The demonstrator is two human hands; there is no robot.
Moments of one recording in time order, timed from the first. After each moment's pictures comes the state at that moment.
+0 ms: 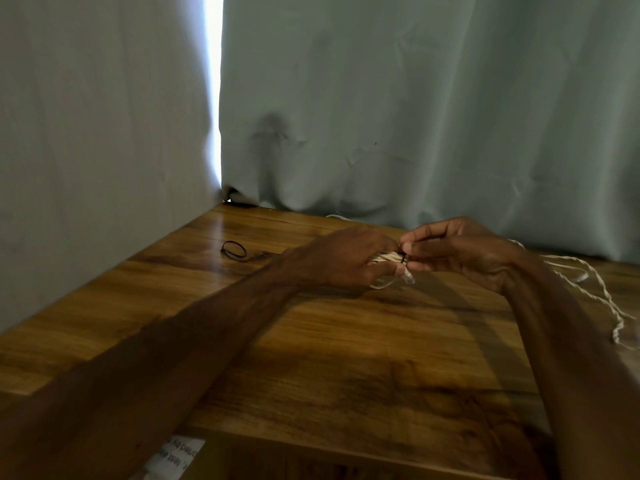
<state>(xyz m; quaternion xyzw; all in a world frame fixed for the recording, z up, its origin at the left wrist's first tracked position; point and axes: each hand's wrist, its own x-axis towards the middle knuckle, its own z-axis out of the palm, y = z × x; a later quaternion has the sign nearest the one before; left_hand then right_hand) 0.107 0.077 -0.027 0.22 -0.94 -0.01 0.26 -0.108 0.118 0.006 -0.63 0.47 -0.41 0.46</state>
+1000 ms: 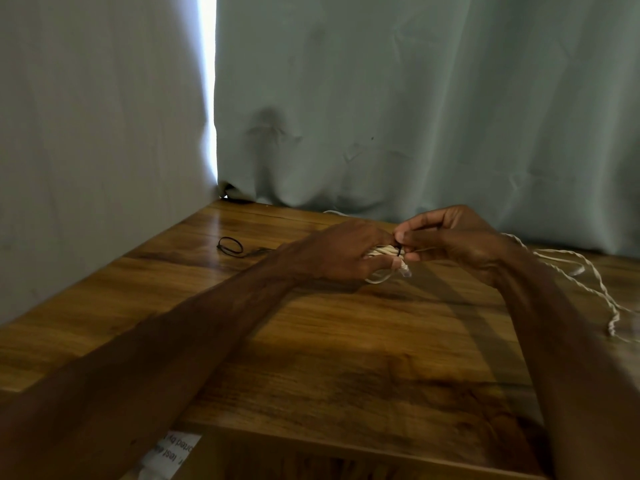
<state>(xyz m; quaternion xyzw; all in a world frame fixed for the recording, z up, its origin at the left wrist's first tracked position) 0.107 0.082 -0.023 0.18 -0.94 -0.02 0.28 -0.106 0.114 0.004 -0.66 0.47 -0.43 0.40</state>
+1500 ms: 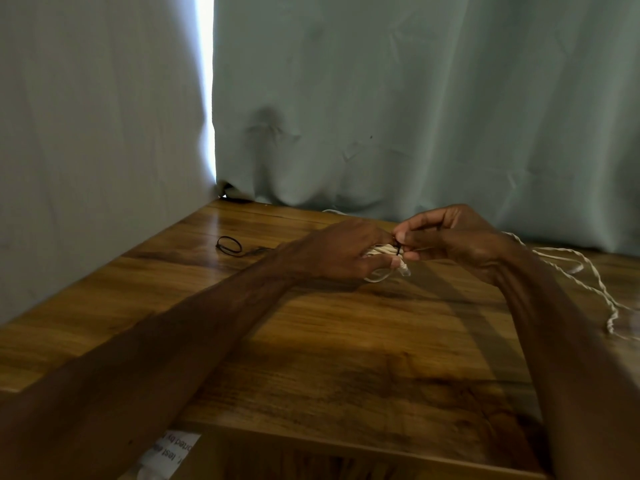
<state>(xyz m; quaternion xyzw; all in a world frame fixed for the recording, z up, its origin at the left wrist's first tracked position) 0.106 0.076 -0.027 0.20 -0.94 -0.02 0.27 -0.110 0.113 0.003 -0.67 0.45 -0.43 0.41</state>
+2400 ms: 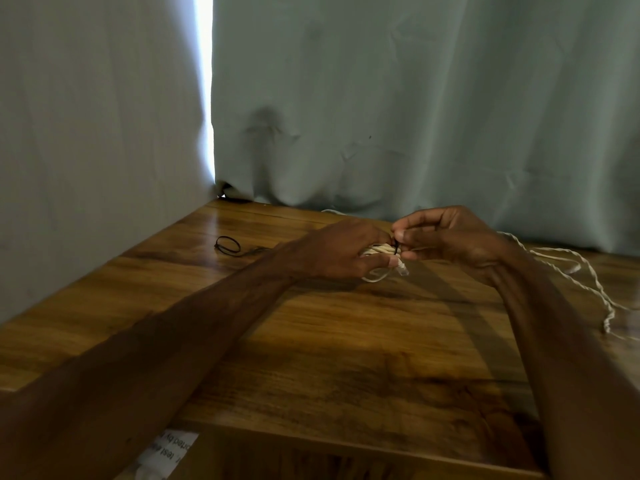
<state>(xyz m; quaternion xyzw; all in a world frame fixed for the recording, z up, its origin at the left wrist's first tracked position) 0.107 0.070 -0.030 0.20 -0.94 -0.03 0.27 -0.110 0.113 0.002 -0.66 0.44 -0.44 0.43</state>
